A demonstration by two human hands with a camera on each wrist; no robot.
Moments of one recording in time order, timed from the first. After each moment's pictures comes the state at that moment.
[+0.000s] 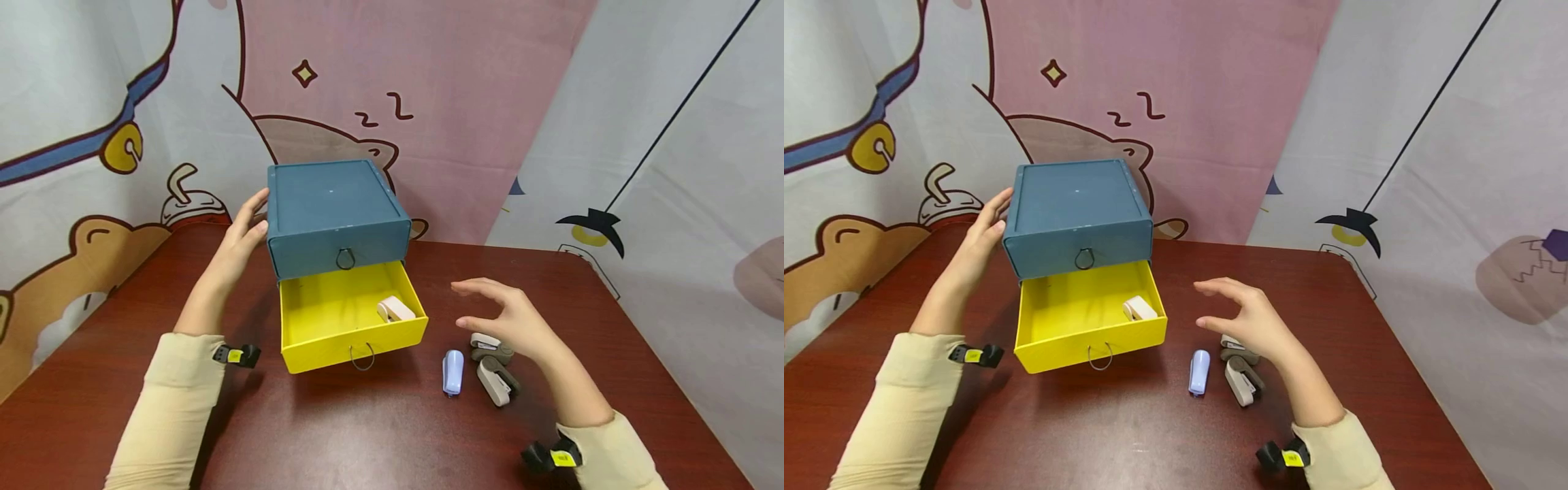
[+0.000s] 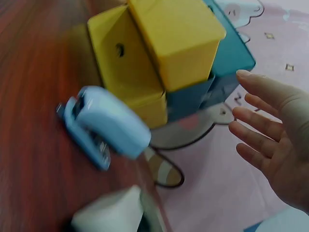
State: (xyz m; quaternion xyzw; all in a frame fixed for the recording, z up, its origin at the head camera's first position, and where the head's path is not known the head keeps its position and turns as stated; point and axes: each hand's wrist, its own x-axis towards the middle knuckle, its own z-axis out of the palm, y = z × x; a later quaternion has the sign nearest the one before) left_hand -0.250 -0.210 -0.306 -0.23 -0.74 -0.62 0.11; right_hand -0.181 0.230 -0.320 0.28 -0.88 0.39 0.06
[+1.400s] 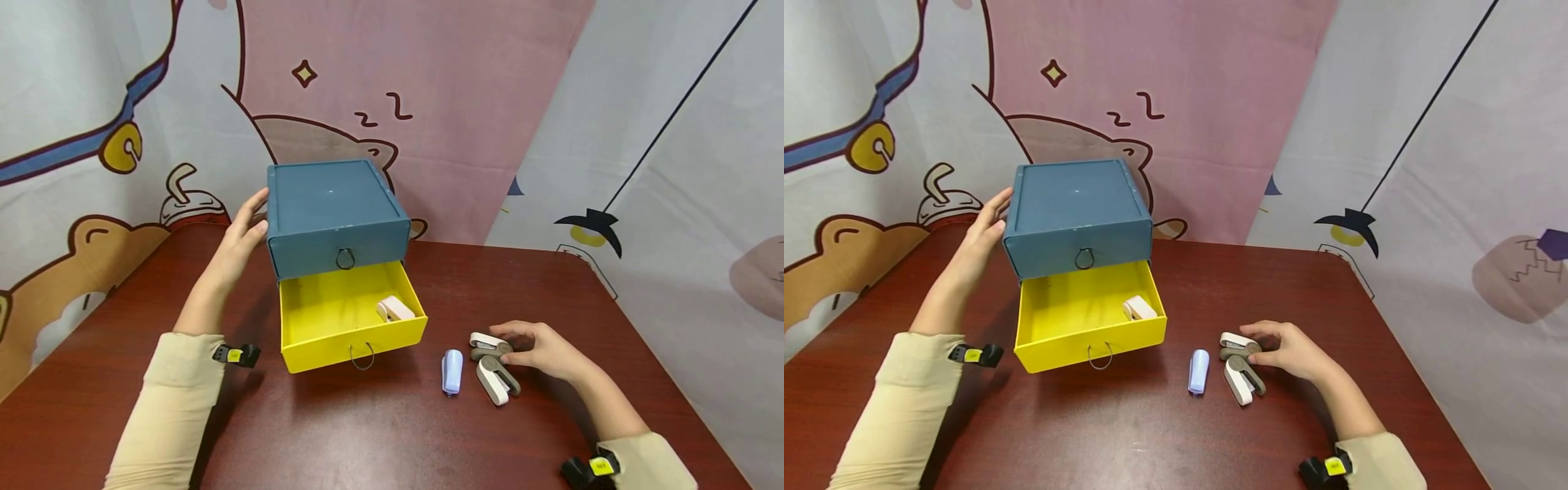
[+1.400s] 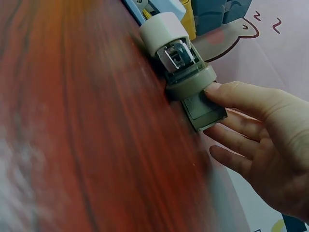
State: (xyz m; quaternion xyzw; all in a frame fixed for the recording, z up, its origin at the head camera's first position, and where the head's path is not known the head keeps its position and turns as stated) left_hand -0.250 -0.210 -0.306 -0.23 -0.73 -0.63 0.11; right_hand -0.190 0.318 -0.395 0.25 -0.89 0.38 -0.07
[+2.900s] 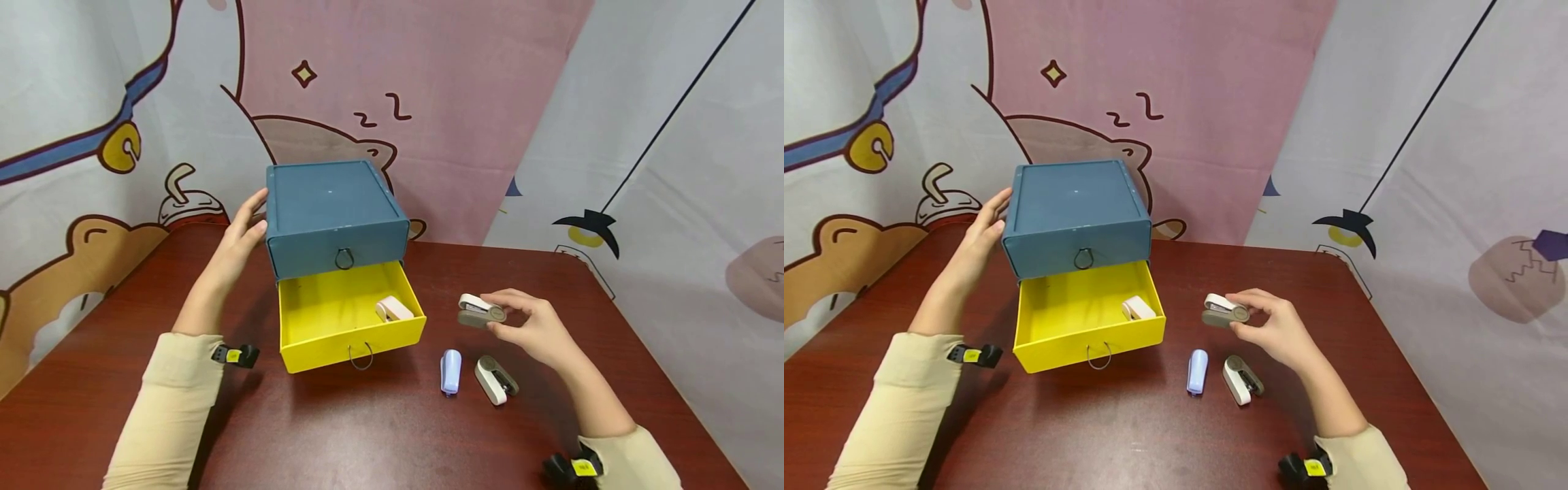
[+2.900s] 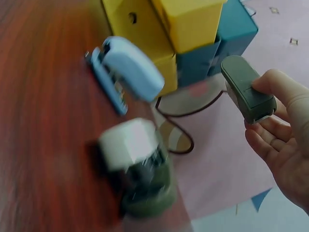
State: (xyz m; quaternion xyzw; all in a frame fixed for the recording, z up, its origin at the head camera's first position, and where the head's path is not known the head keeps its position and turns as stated) left_hand -0.250 -0.210 -0.306 -0.23 -0.73 -0.64 0.11; right_hand -0.178 0.269 -0.344 0.27 -0.87 0.40 0.12
